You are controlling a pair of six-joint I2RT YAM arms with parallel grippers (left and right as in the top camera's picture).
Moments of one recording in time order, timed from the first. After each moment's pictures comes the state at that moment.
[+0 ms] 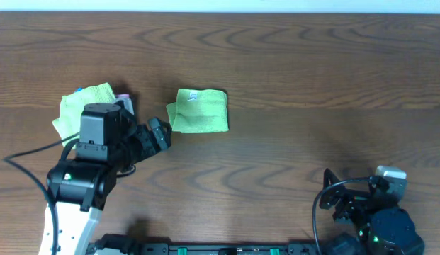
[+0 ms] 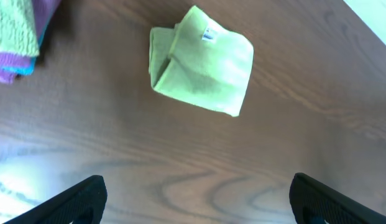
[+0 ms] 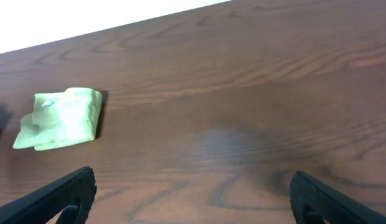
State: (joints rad) left arm -0.15 0.96 0.97 -0.91 0.25 -0.63; right arm 0.47 0.25 0.75 -1.04 0.38 0.49
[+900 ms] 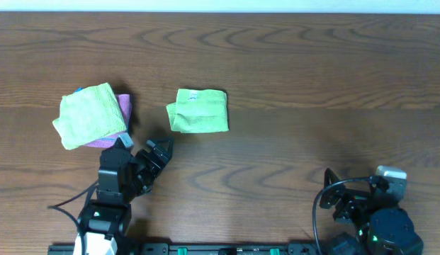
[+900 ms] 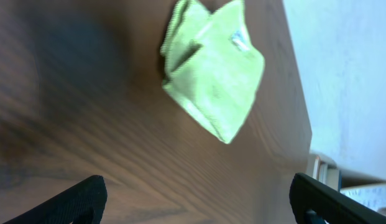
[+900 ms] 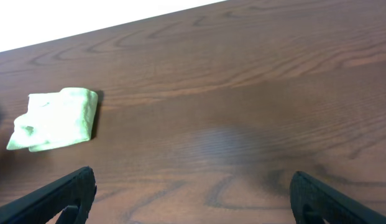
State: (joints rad) left arm -0.15 0.74 0.29 -0.19 0.30 -1.13; right arm 0.47 0.25 0.74 -1.04 0.39 0.49
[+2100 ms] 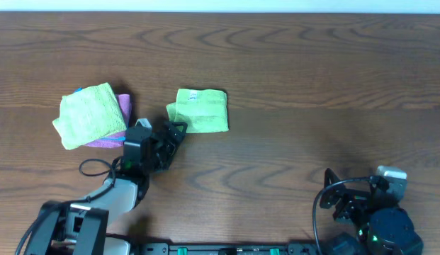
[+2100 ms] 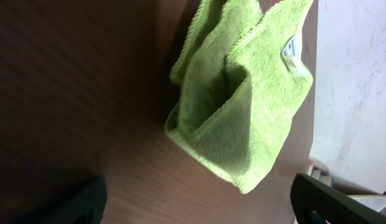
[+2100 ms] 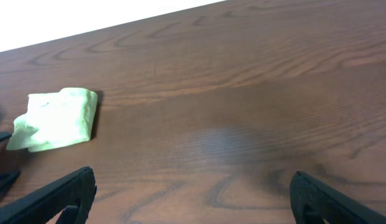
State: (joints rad) left arm -0.20 1.47 0.32 0.48 0.34 -1.25; right arm 0.47 0.25 0.74 -1.04 0.39 0.49
